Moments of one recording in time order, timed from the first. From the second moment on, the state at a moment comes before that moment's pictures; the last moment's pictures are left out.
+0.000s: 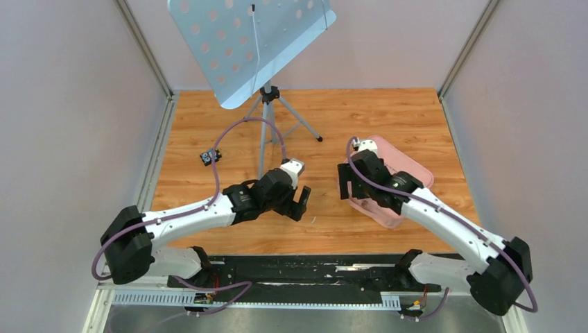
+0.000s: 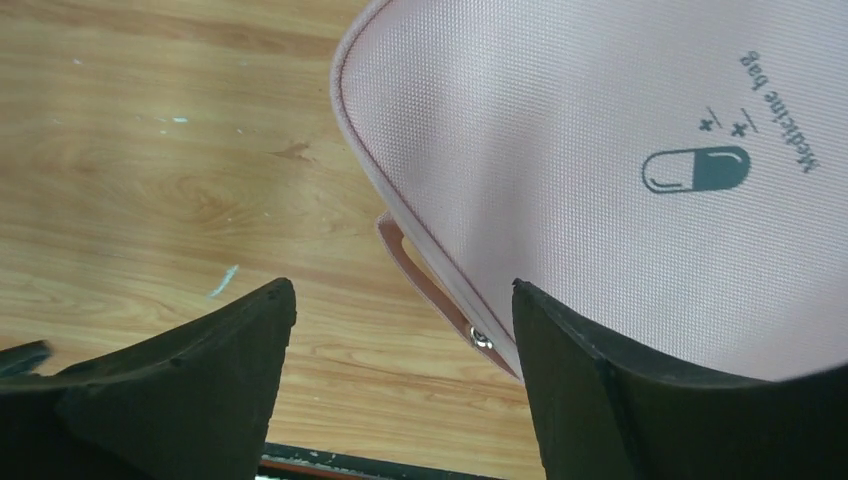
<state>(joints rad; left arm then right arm) -0.97 1.25 0.80 -0.30 -0.16 -0.41 0.70 1.16 0.92 -0.69 0.33 0.40</state>
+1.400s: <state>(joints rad) -0.93 2.06 1.62 -0.26 0.15 -0.28 -0.48 1.22 0.78 -0.44 -0.43 0.69</state>
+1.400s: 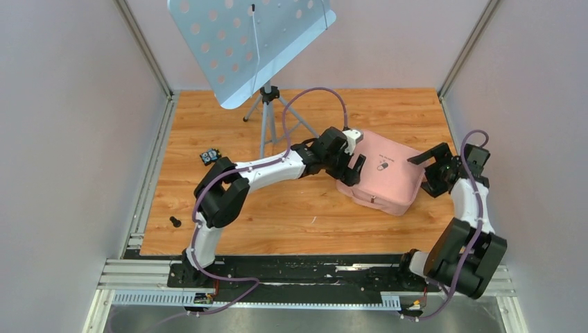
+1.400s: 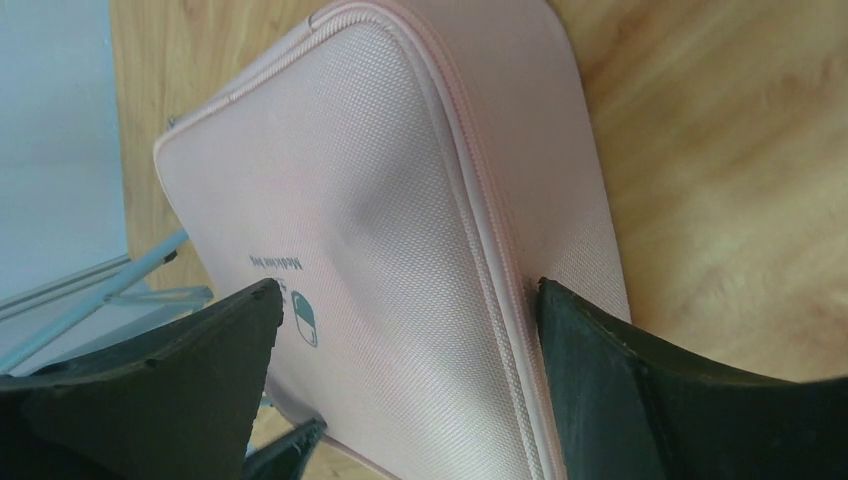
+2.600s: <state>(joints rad) -0.93 1.88 1.60 -0.42 0.13 -0.18 -0.34 0.77 0.67 -0.61 -0.32 0.80</state>
